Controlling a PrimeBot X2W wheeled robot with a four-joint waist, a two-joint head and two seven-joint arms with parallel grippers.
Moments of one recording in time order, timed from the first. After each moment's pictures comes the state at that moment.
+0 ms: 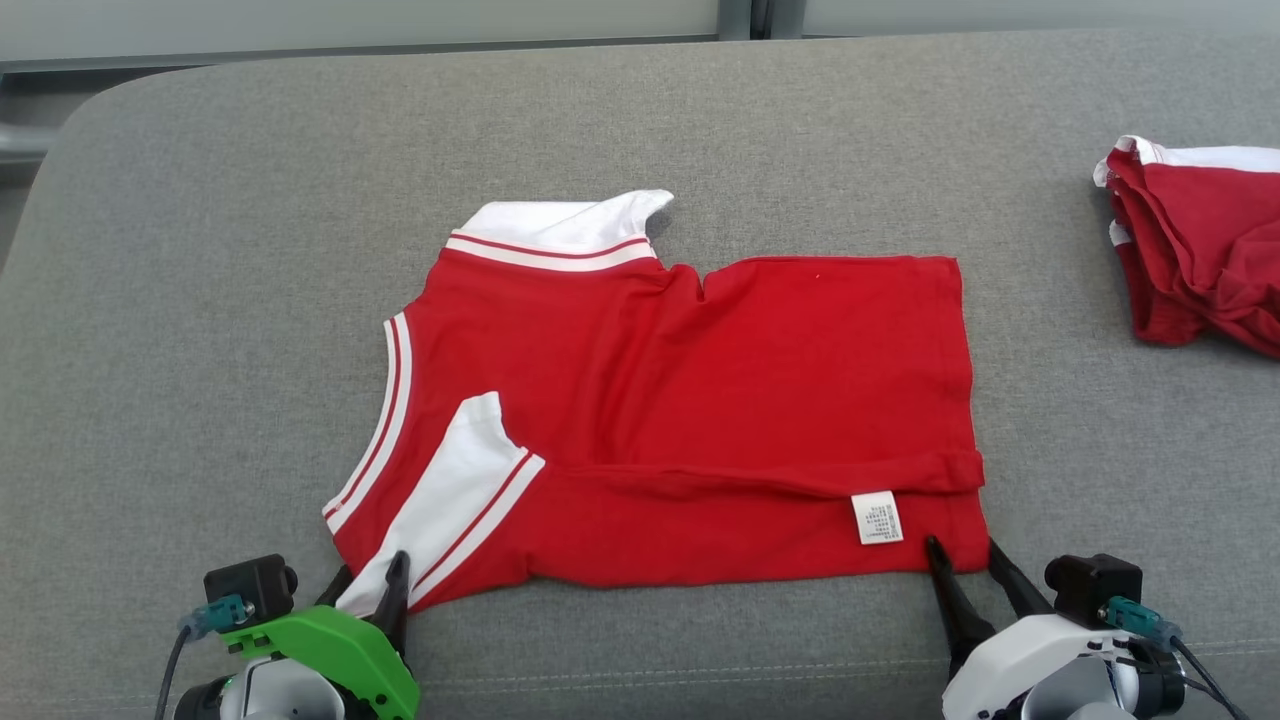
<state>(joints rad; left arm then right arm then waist) -0.15 0.21 -0.30 0.52 -0.69 0.00 0.02 -0.06 -0.13 0.16 0.44 0.38 0.13 -0.18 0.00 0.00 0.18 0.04</state>
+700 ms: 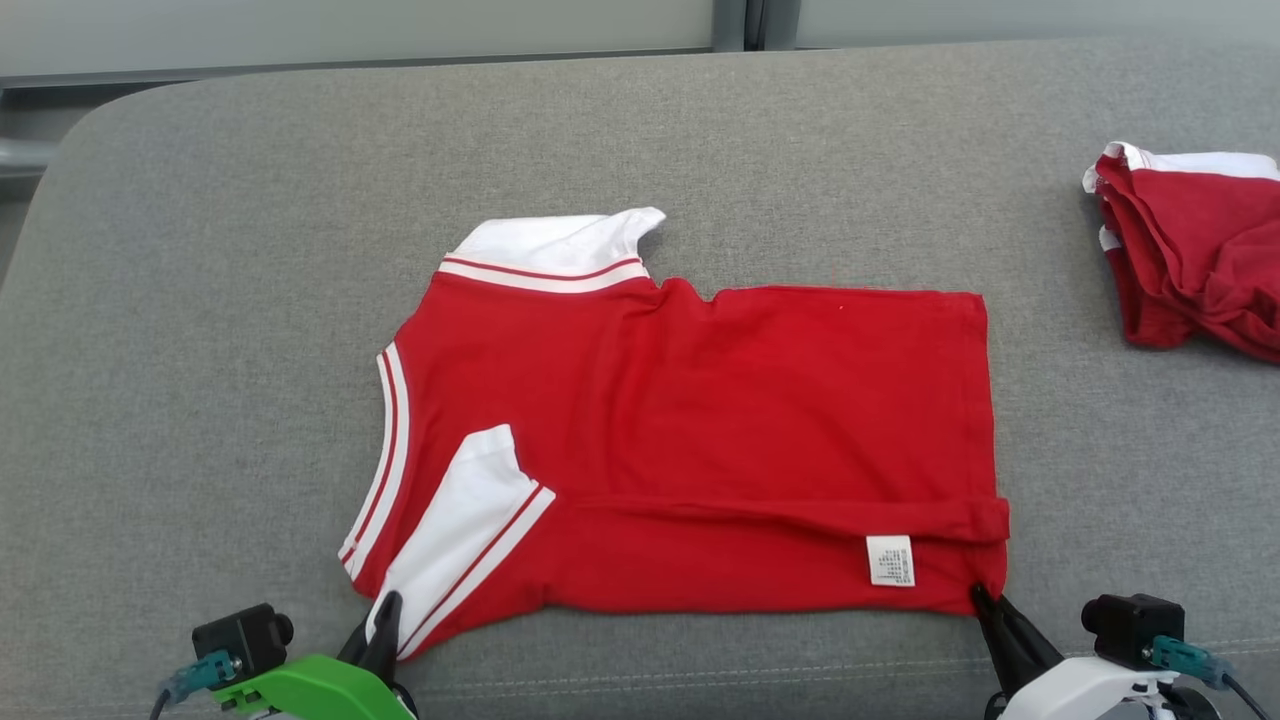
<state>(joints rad) -0.01 0.21 -0.26 0.33 -0.78 0.01 0.04 0.07 -0.19 0.16 0.28 0.47 0.13 -0.08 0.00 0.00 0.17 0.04</state>
